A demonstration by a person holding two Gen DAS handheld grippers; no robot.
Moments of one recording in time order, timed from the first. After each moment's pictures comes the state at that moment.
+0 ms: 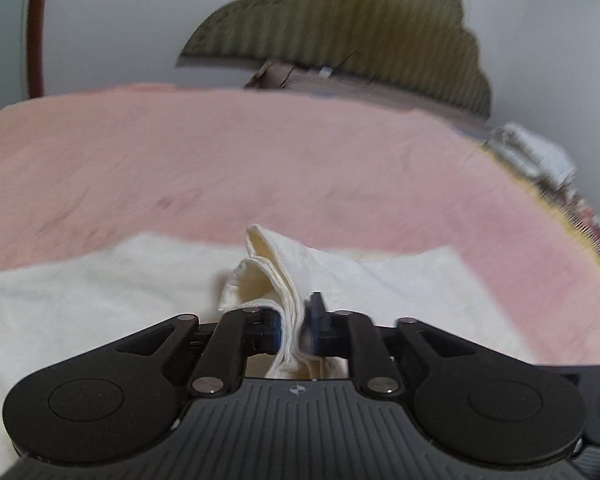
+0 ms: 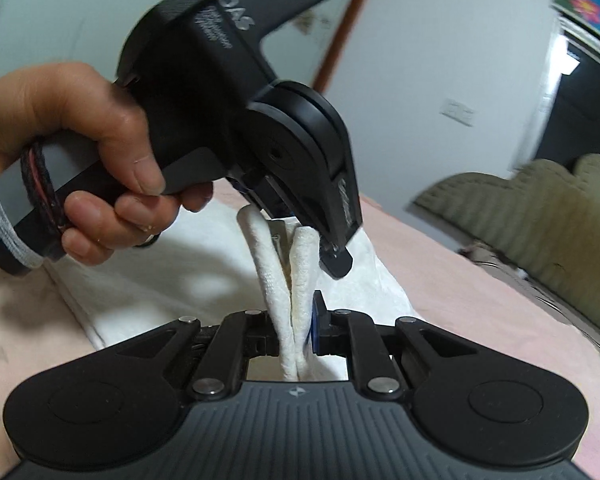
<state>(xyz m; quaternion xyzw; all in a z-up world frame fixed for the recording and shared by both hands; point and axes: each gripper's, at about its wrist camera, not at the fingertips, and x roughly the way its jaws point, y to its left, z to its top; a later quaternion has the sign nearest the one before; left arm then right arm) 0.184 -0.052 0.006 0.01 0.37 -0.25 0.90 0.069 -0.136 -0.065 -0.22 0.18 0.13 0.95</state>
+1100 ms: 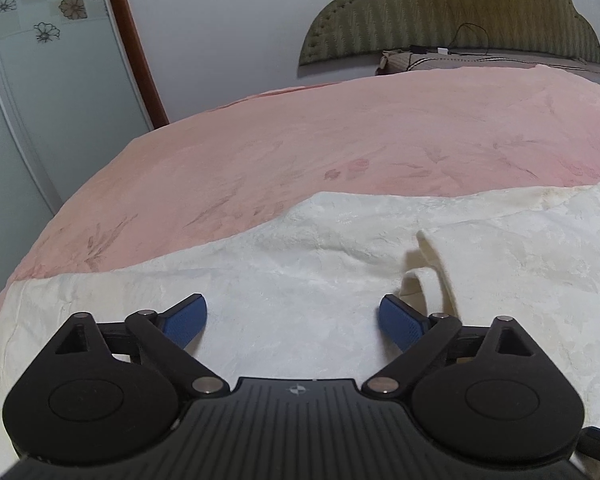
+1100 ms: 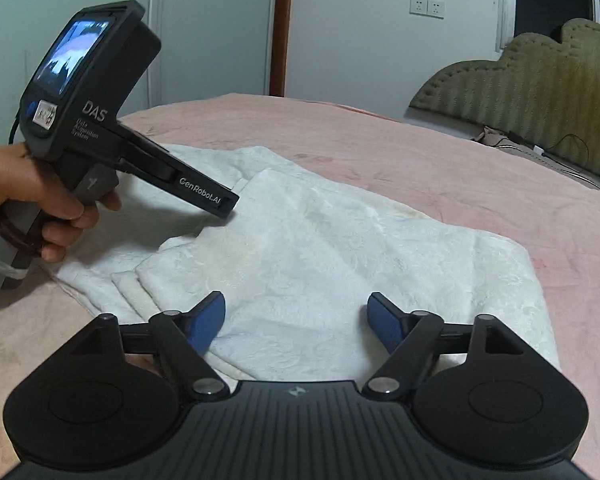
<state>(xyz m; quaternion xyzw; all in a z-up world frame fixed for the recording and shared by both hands) 0.167 -0.016 -0.019 0.14 0.31 -0.04 0.94 0.113 -0.184 -0.089 -0.07 0.27 0.10 0.95</state>
